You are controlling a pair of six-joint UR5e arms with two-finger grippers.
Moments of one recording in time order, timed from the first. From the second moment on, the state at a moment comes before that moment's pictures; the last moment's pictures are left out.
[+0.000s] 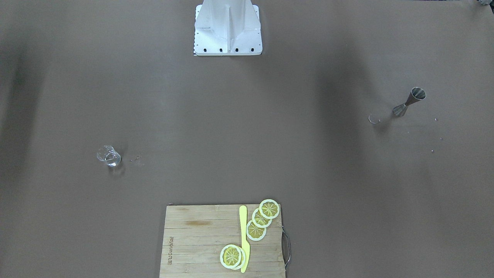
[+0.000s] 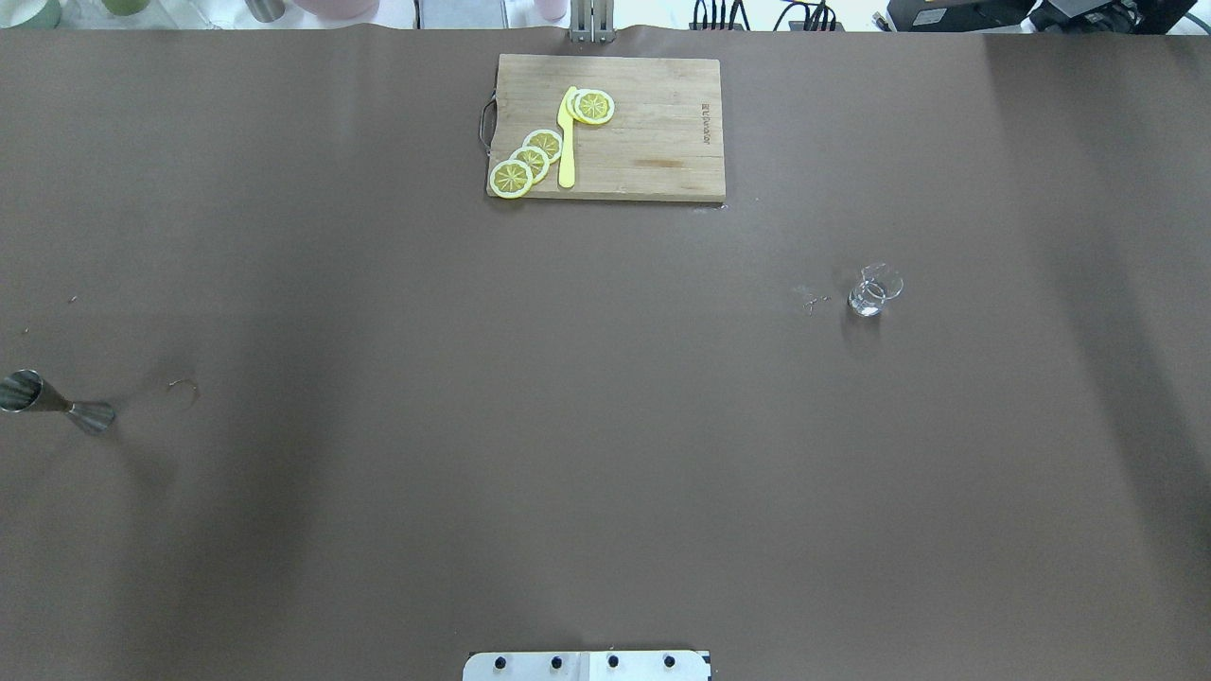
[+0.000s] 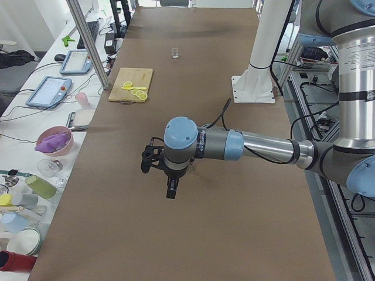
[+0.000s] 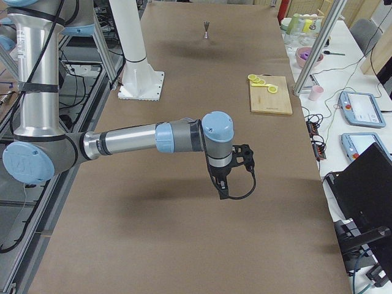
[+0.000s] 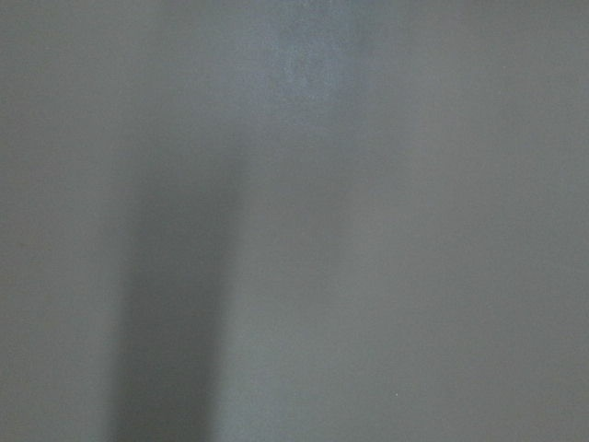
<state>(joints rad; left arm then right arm) -1.69 -1.43 -1.89 -1.50 -2.39 0.06 1.63 -1.63 1.84 -1.67 2.29 -0.15</state>
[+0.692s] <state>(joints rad) -1.69 -1.43 -1.88 -1.57 -2.40 -0.01 1.63 -1.61 1.84 -1.67 2.30 -0.14</state>
